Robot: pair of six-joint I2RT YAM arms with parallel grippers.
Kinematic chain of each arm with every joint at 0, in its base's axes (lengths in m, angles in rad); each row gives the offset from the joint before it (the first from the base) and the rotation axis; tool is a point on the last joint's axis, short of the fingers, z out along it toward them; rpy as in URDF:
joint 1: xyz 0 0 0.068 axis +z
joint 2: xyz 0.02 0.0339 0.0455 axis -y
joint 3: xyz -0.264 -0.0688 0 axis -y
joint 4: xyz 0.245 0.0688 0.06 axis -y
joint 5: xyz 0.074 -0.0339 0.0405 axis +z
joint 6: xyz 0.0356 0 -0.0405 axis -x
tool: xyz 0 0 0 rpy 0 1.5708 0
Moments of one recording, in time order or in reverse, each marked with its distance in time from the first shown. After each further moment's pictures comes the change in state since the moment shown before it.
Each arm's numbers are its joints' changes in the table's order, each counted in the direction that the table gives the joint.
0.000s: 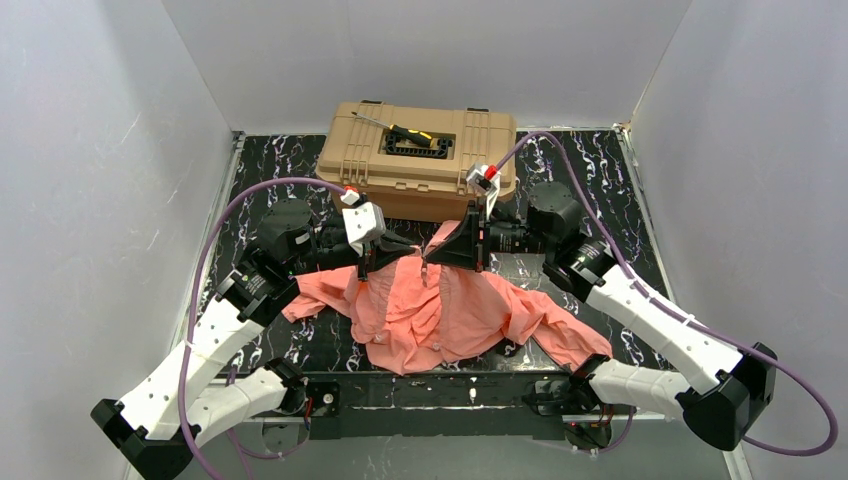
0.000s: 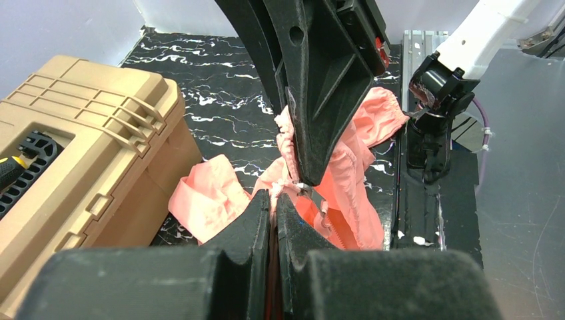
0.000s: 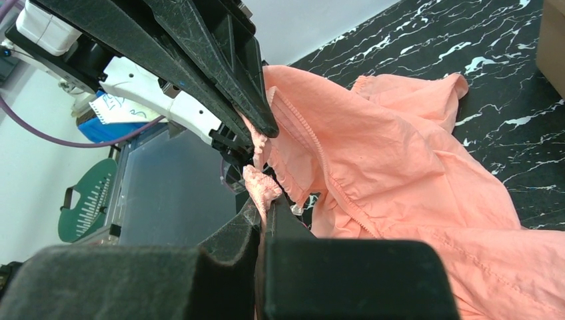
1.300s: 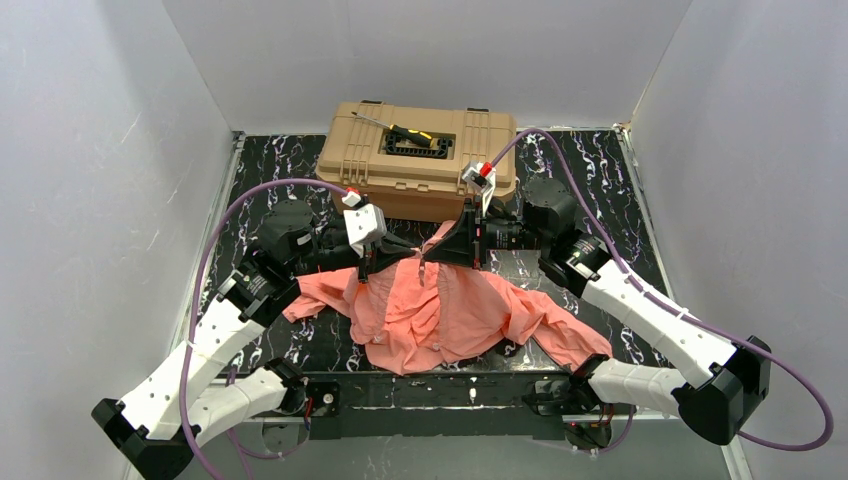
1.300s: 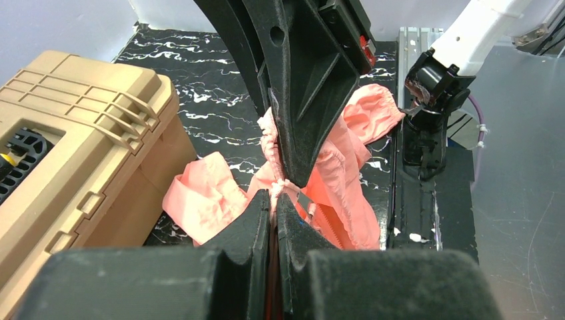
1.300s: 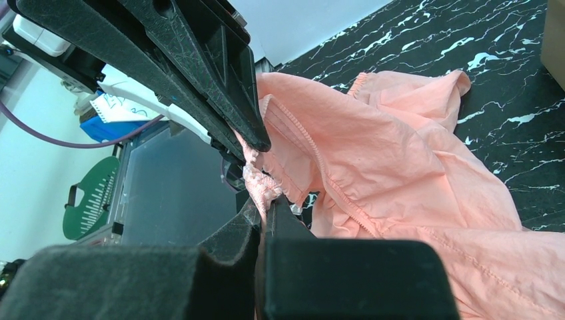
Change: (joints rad) left arm 0.000 0.002 -0.015 0.003 -0.007 0.003; right arm -0.007 -0.038 0.017 0.002 0.022 0.000
